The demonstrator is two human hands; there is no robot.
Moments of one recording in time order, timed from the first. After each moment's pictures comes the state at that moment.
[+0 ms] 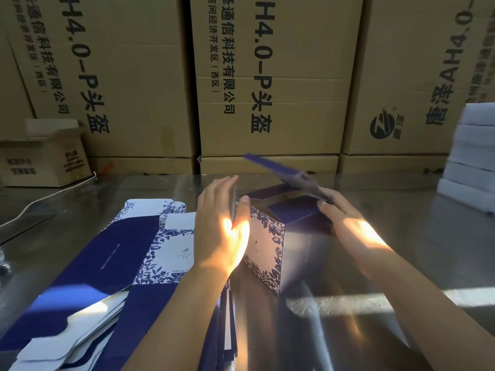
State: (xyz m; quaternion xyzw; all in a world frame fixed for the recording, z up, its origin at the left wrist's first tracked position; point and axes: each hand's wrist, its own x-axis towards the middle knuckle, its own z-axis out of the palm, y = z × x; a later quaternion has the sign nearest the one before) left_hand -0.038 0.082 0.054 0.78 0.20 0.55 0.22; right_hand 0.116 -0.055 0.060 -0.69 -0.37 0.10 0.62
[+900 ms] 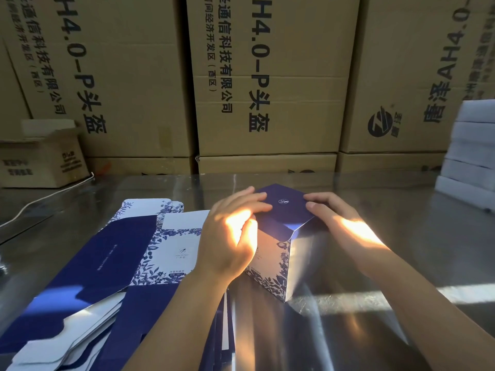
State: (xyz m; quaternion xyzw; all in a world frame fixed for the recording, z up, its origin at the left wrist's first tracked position) left_hand -0.038 0.073 0.049 0.81 0.06 0.55 0.21; right_hand 0.106 -0.062 0.062 -0.68 -0.37 0.11 0.63
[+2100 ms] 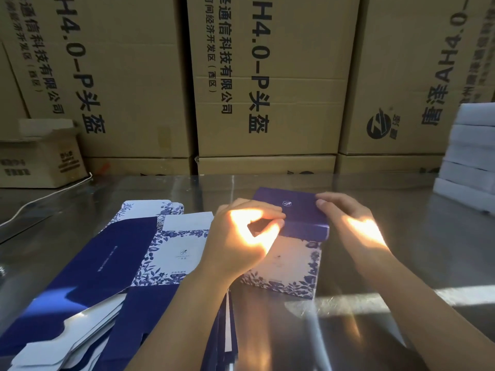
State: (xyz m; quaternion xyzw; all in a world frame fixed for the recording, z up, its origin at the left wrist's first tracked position) left_hand -0.045 0.059 0.064 0.83 0.08 0.48 0.27; right_hand 0.096 -0.062 0.068 -0.67 -0.33 0.02 0.67
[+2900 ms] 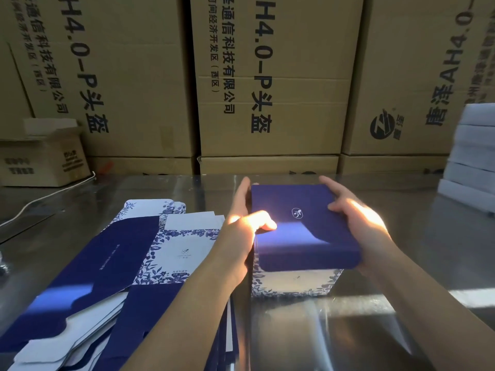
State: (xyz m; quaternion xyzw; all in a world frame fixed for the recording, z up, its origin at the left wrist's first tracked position) left_hand -0.041 0.051 0.074 0.66 0.14 0.33 0.66; right_hand 0.086 -0.067 0.083 -0.56 -0.27 0.24 0.74
